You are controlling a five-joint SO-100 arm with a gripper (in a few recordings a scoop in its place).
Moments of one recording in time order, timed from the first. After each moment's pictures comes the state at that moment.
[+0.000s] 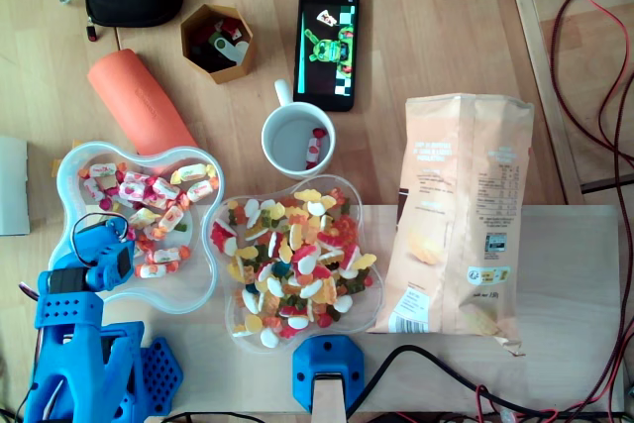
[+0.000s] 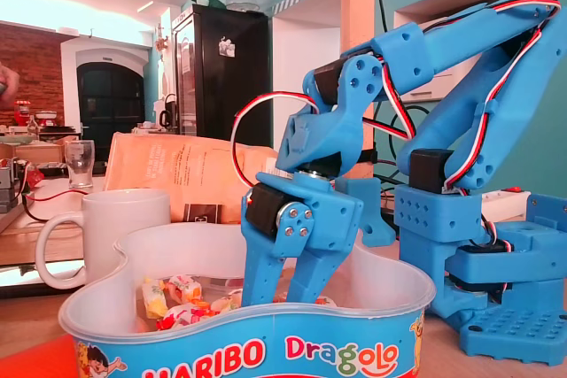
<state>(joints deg) -4.5 129.7 150.4 49.5 -16.3</state>
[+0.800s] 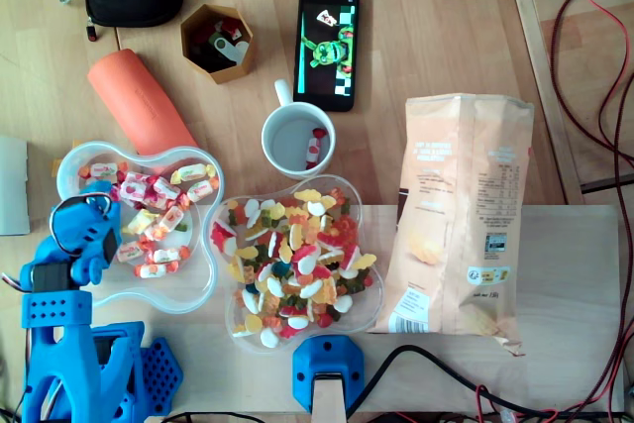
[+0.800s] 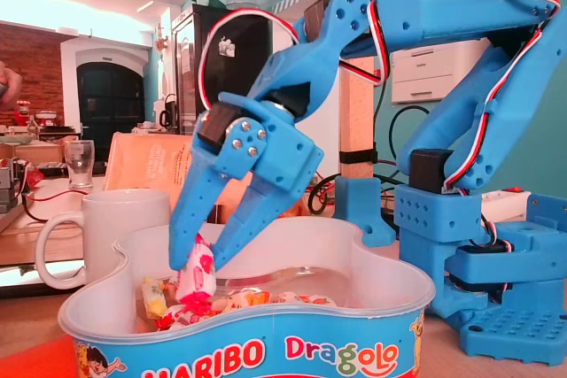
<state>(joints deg) -4.2 129.8 134.7 49.9 -16.8</state>
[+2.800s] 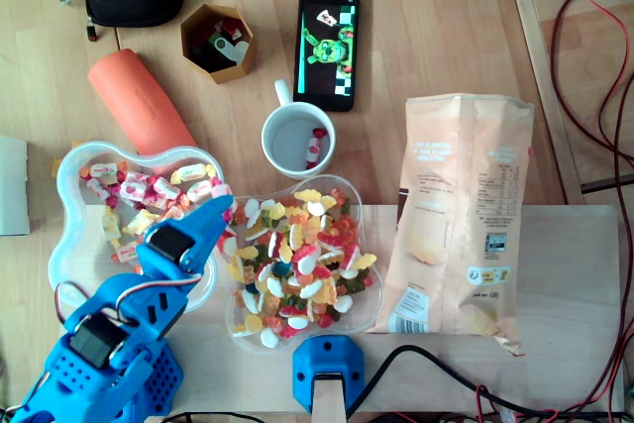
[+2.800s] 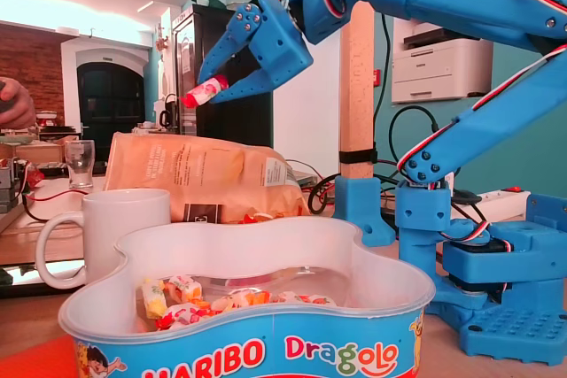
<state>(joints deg) 37.5 144.2 120.3 49.7 -14.7</state>
